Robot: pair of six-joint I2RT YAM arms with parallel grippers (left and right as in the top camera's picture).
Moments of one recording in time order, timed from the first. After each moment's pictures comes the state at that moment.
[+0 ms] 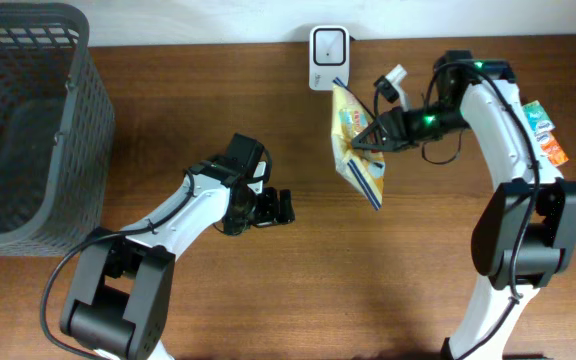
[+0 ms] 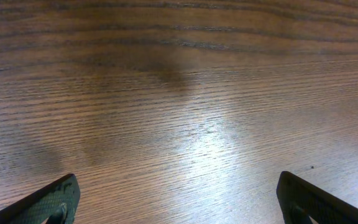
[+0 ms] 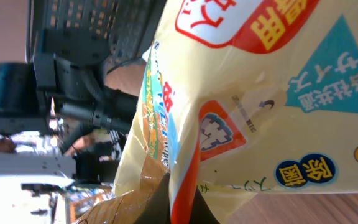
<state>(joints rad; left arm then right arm) -0.40 1.81 1.11 -0.67 0.32 -0.45 0.00 2.08 1.81 -1.38 -1.08 -0.50</state>
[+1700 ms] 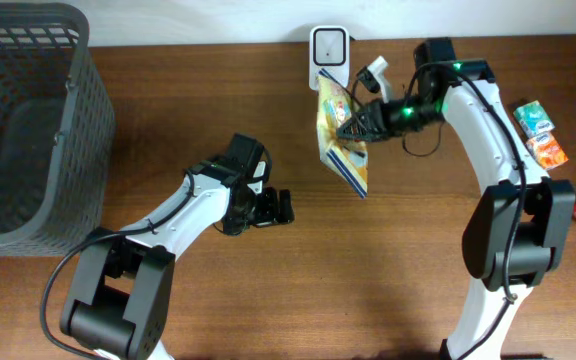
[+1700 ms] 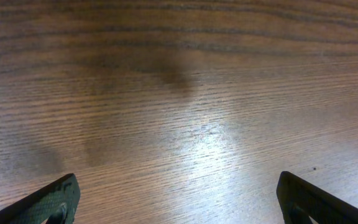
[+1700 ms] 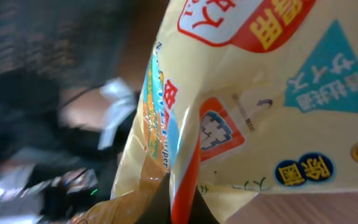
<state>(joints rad) -0.40 1.81 1.11 -0.67 0.31 -0.45 0.07 2.08 1.82 -1.11 -0.91 -0.18</state>
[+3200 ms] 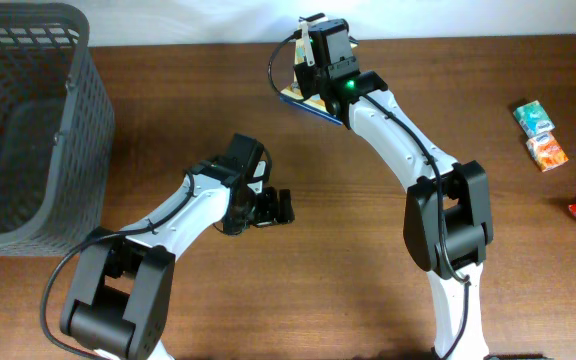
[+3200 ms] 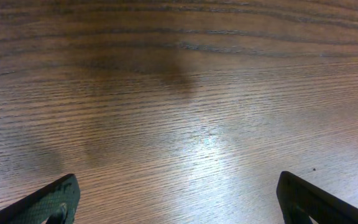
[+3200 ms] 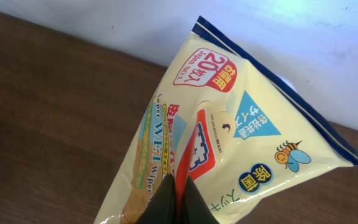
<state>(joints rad) -0.40 1.81 1.11 -0.67 0.31 -0.45 0.38 2.27 1.95 -0.34 0.12 -0.04</state>
